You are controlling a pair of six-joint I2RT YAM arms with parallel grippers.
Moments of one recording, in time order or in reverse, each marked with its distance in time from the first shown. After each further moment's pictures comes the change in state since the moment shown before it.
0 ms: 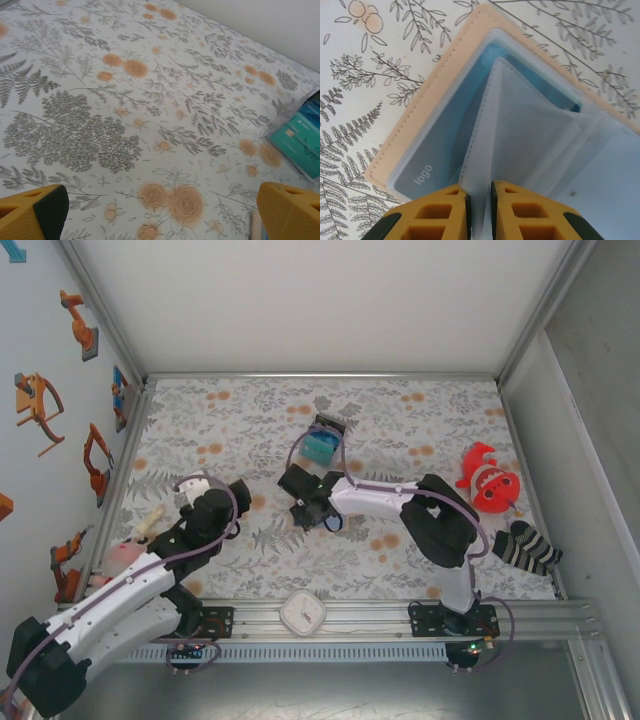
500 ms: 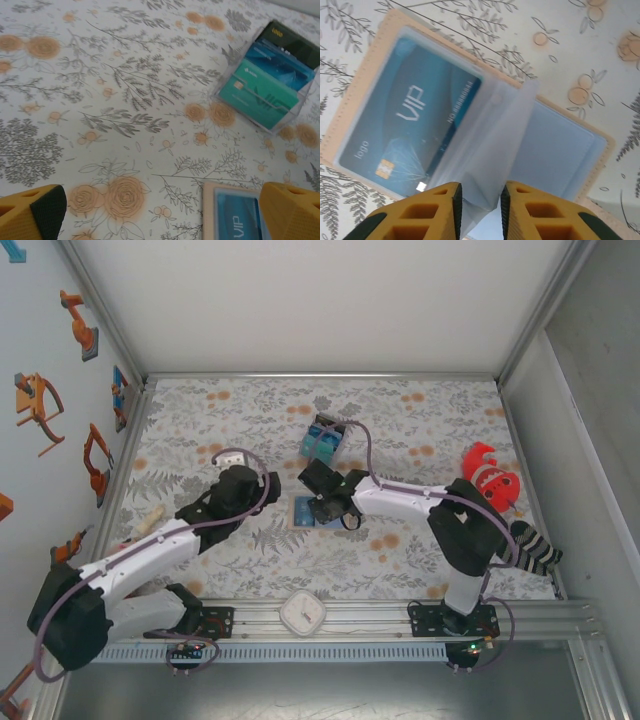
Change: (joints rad) left arm -0.016 0.334 0.166 0.109 0.229 0.149; right arm -0.066 -0.154 -0.145 0.034 0.039 0.036
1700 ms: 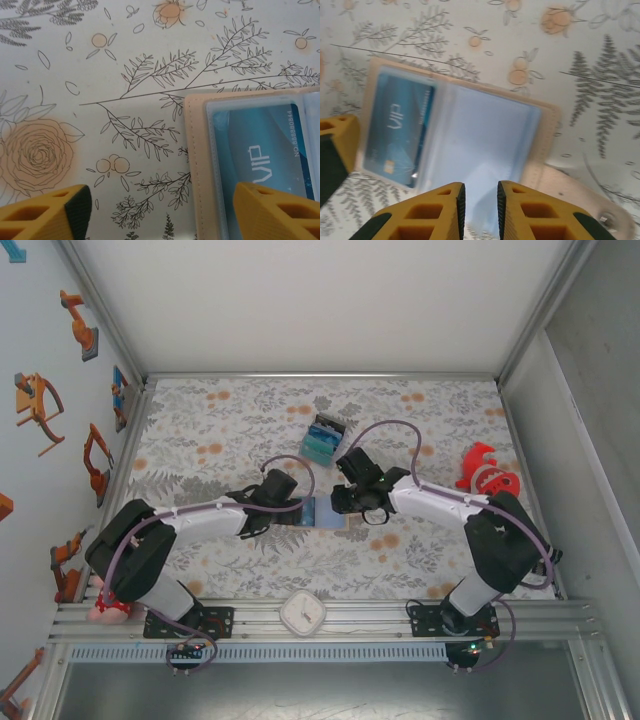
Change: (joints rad) left arm -0.084 0.410 0.101 -0.032 0.158 0.072; right arm -0.167 -0.182 -0.172 0.129 -0.231 0.169
